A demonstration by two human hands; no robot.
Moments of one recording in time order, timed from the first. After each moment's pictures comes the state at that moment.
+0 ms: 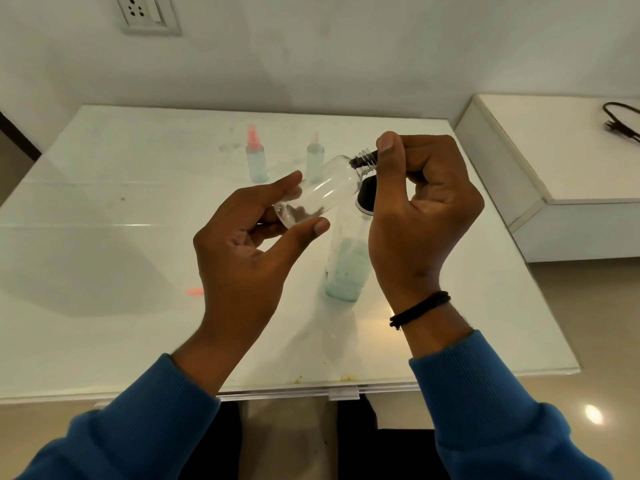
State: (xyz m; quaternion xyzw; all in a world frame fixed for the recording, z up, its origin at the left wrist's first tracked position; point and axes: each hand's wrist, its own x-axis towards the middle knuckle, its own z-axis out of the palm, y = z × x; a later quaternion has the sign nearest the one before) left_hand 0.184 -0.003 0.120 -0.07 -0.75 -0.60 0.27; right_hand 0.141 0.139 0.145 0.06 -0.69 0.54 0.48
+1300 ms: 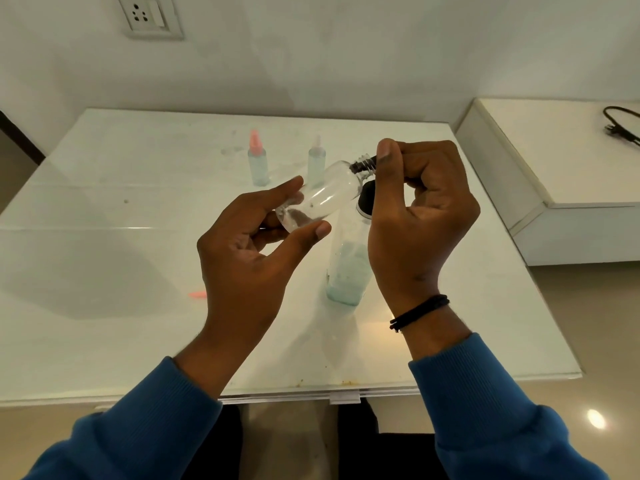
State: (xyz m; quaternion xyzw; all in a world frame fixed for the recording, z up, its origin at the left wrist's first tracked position) left_hand 0.184 -0.003 0.118 -0.07 -0.76 -0.59 0.27; right_hand 0.140 0.139 0.141 0.07 -0.69 0.53 0.48
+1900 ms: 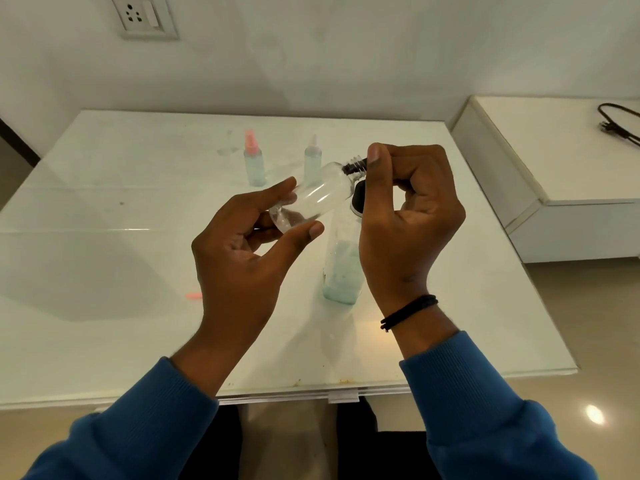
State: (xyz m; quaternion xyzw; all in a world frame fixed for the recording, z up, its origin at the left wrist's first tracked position) left_hand 0.182 -0.004 0.116 -0.06 -0.75 -0.60 0.27; right_hand 0.140 0.137 0.138 0.06 -0.69 0.53 0.48
